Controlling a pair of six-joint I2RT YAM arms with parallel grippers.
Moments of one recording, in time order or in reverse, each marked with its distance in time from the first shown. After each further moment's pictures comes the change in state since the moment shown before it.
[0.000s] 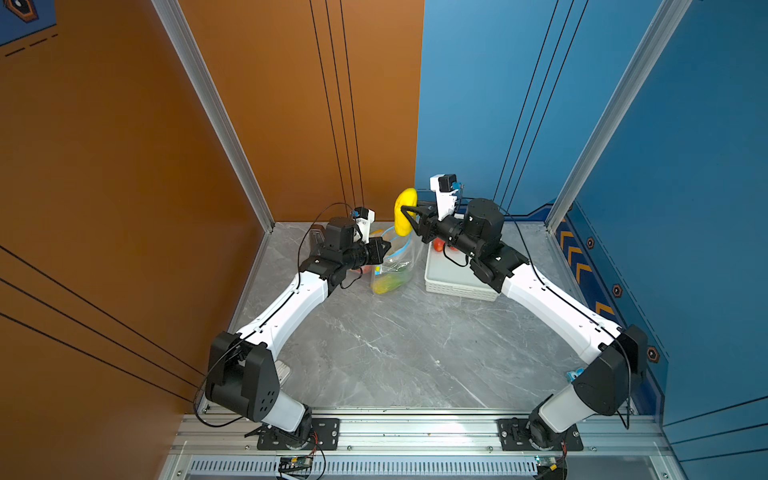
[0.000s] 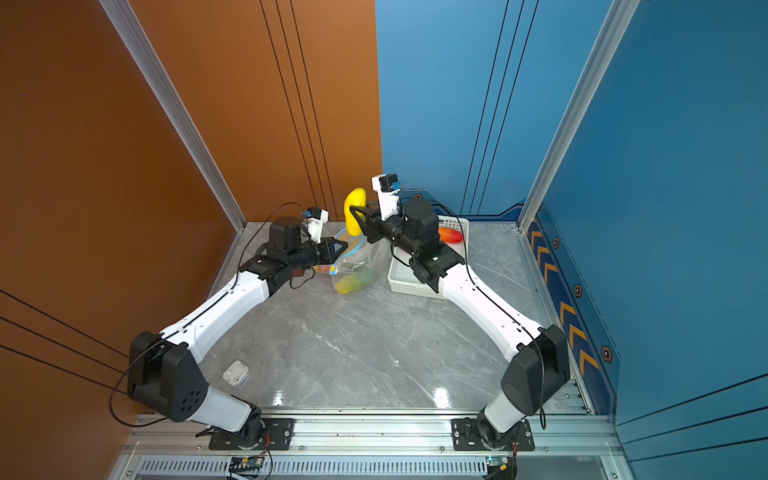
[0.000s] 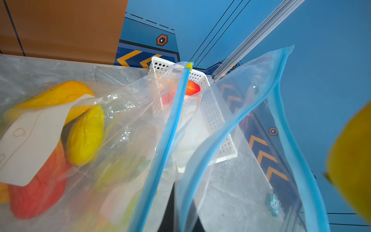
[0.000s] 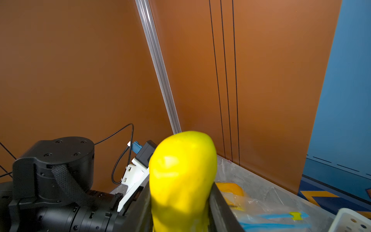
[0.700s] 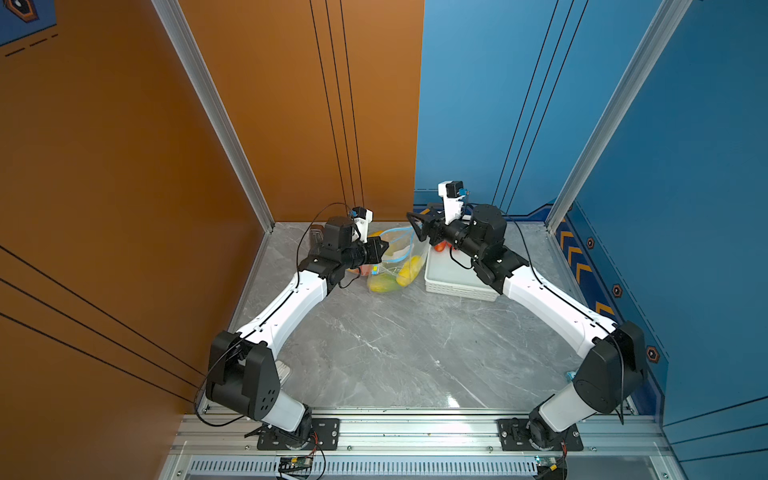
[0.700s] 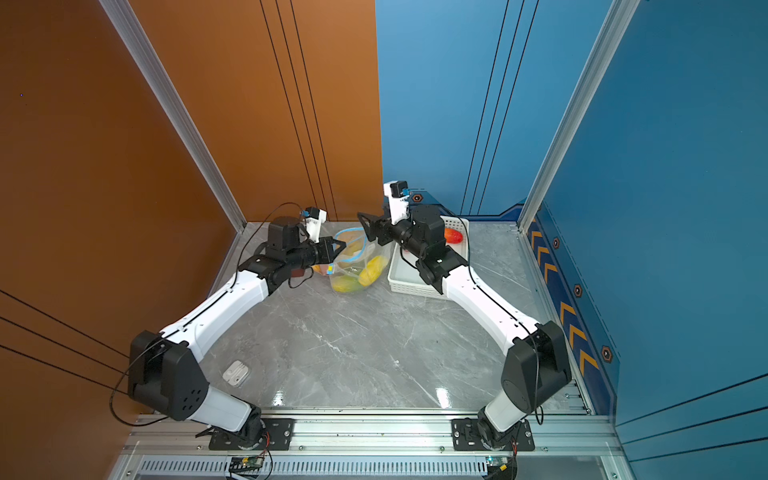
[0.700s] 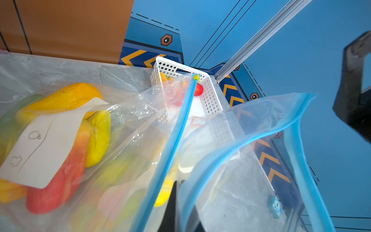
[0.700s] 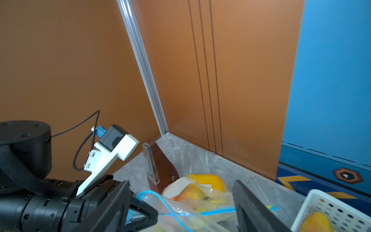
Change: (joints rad) left arm 0.022 0.003 0.002 -0.011 0.000 0.000; right arm -0.123 -0.068 -0.129 0.044 0.018 0.009
